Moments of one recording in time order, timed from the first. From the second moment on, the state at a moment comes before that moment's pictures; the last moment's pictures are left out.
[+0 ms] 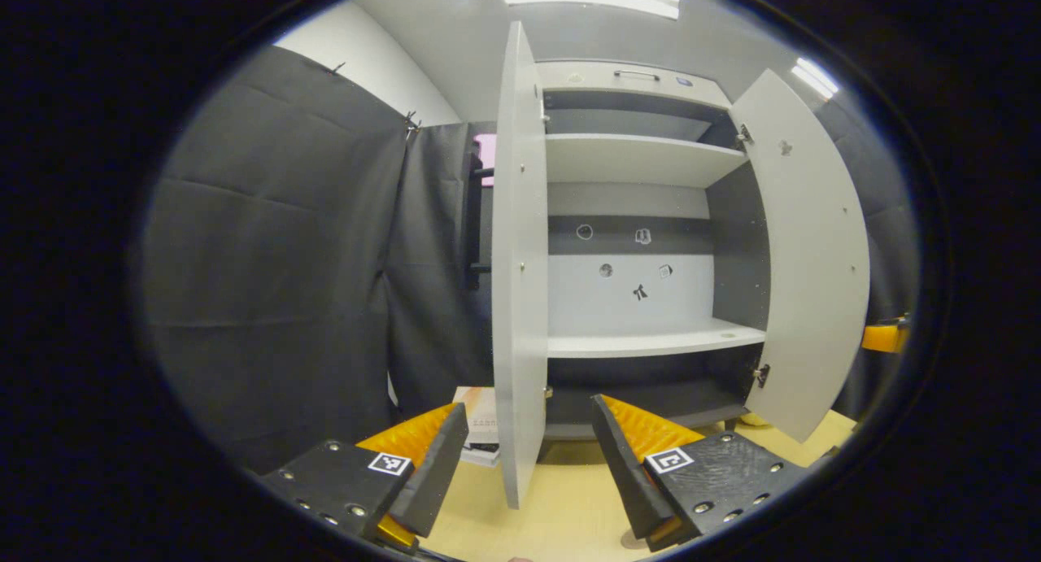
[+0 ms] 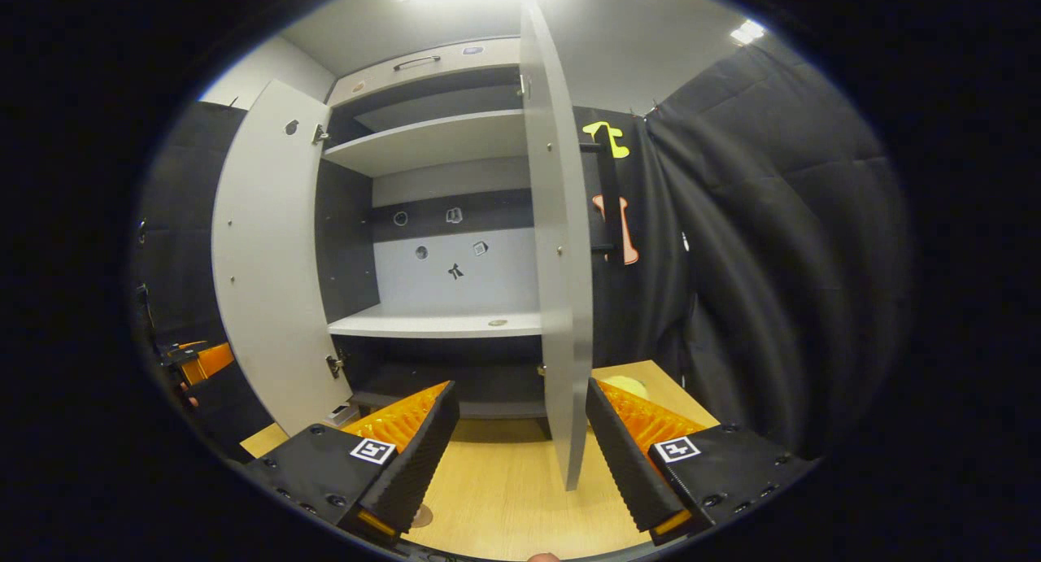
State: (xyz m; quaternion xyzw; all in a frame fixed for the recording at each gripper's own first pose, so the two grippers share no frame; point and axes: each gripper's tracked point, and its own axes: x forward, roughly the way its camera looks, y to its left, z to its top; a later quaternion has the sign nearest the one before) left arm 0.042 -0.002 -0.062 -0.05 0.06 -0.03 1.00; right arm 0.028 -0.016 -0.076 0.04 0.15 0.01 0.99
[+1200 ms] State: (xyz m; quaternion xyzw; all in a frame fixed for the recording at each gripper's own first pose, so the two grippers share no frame) left arm 0.037 0.091 -0.070 -0.02 0.06 0.02 1.00; right arm 0.108 -0.138 0.001 0.00 0.07 -0.20 0.98
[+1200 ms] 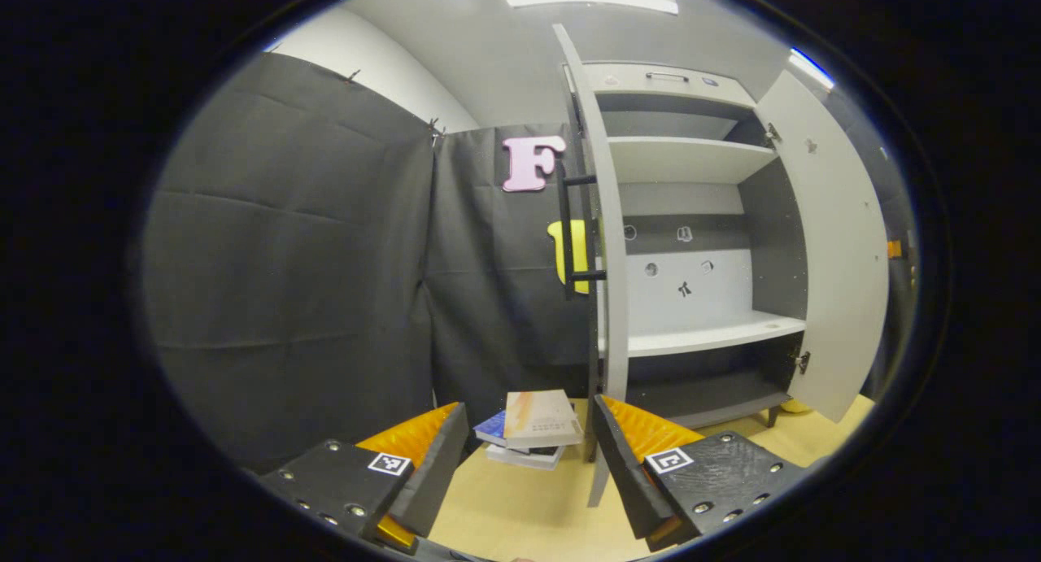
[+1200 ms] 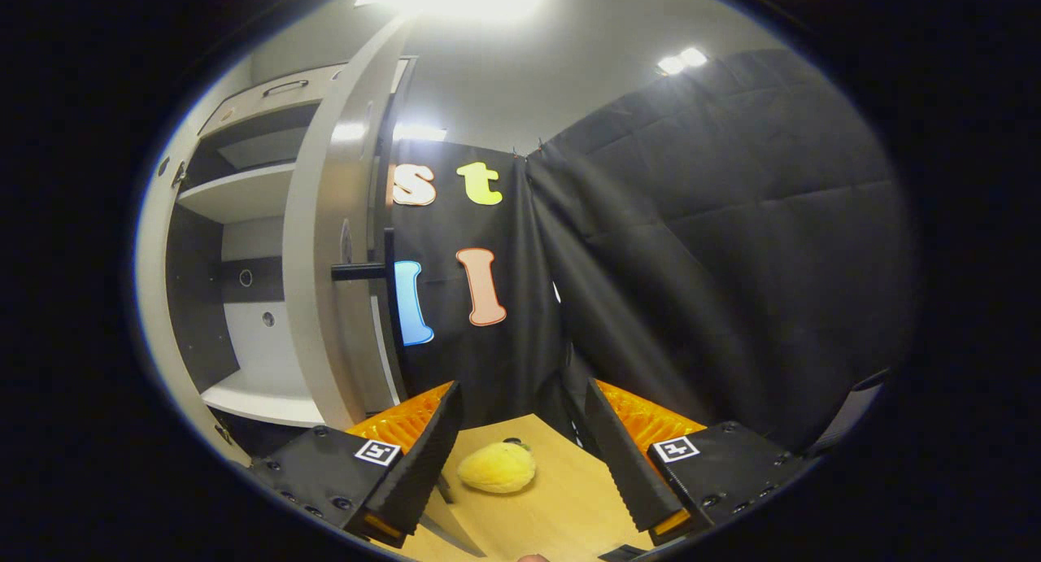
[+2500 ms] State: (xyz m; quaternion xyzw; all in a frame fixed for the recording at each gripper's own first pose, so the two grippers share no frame) left arm 0.033 0.165 -0.073 -0.03 0.06 0.05 1.00; right arm 0.149 0.064 -0.003 -0.01 0.06 0.00 1.00
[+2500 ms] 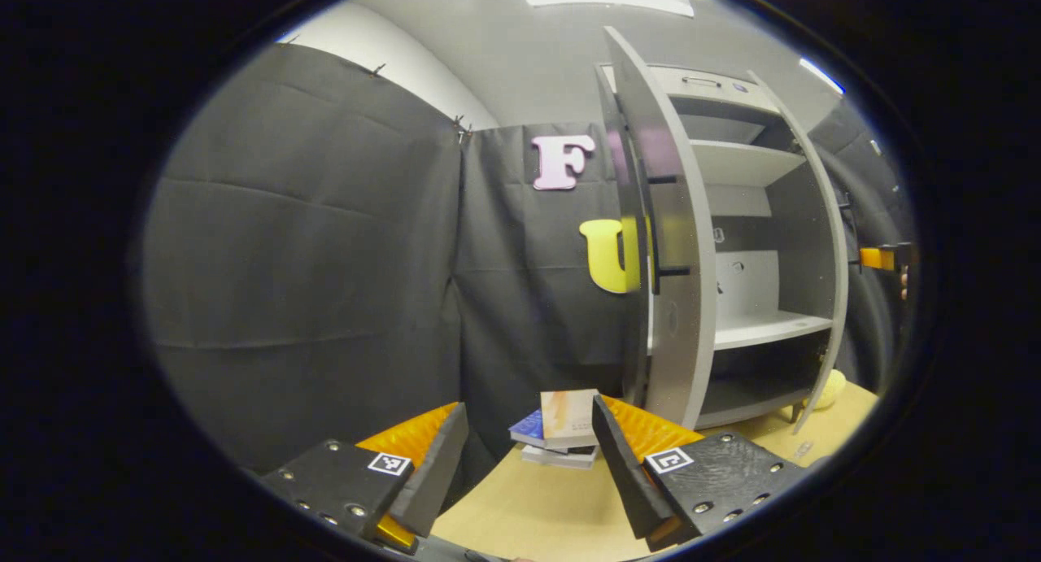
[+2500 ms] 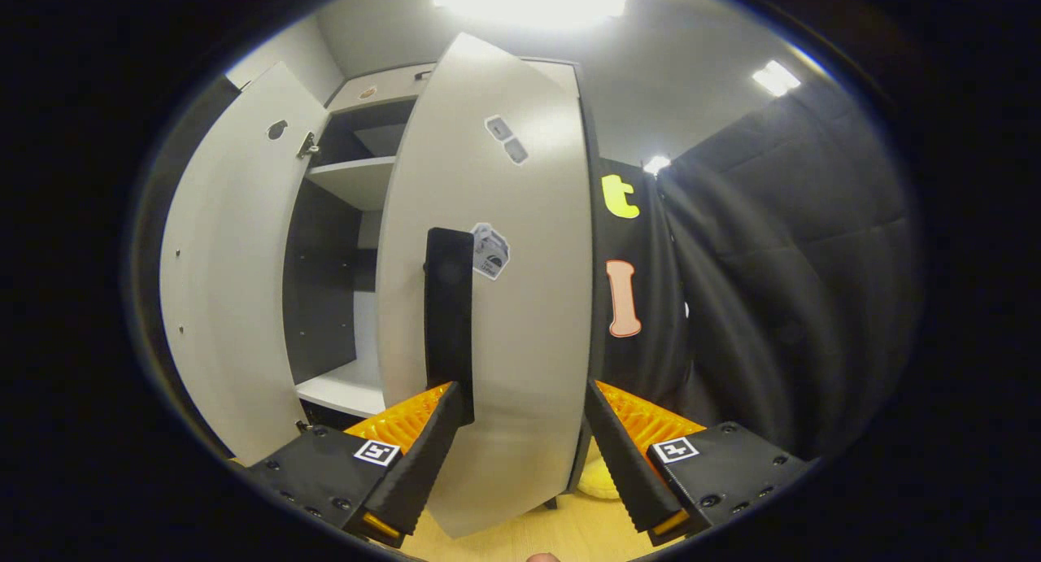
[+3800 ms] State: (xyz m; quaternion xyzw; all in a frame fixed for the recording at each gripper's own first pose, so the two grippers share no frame) left arm 0.158 0.140 0.031 -0.06 0.02 0.03 1.00; right arm 0.084 -0.002 -0.020 -0.07 0.07 -0.04 0.99
